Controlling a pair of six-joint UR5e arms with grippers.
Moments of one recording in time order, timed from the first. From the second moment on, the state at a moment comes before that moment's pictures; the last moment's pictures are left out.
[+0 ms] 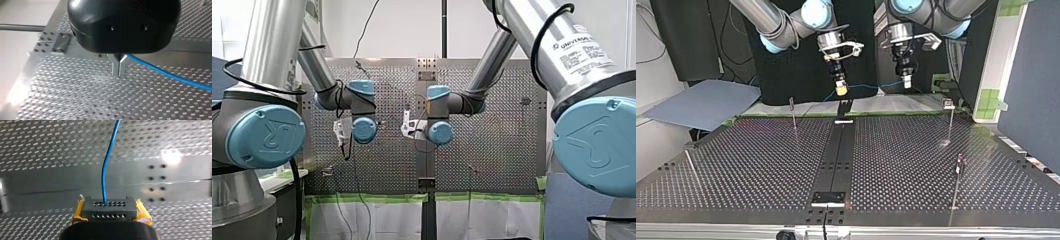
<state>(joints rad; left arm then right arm) -0.44 -1.74 -2.32 -2.10 -2.17 -1.69 2.43 -1.03 1.79 -0.79 1.79 1.65</state>
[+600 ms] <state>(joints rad) -0.36 -1.57 -2.25 -2.24 -2.21 -1.80 2.40 -1.13 1.66 -0.70 1.70 1.70</state>
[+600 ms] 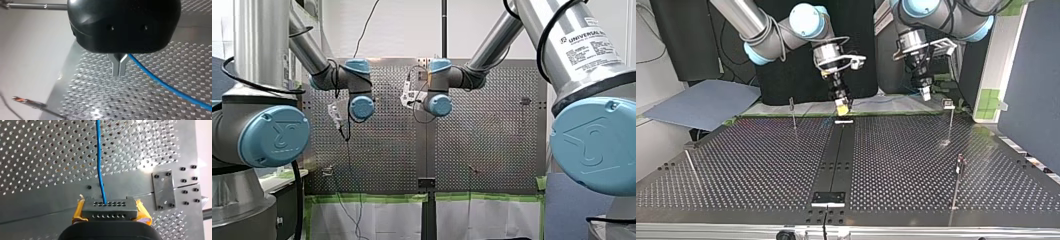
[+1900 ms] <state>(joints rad) -0.21 -1.47 -2.02 -2.49 -2.17 -1.91 2.41 -1.13 1.41 -0.47 1.61 1.66</state>
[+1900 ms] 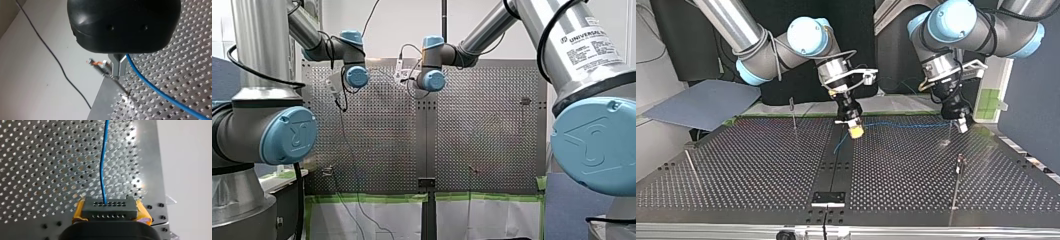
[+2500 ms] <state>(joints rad) -0.13 -1.47 -1.95 -2.52 -2.12 -1.94 2.42 -1.12 1.35 -0.43 1.61 1.66</state>
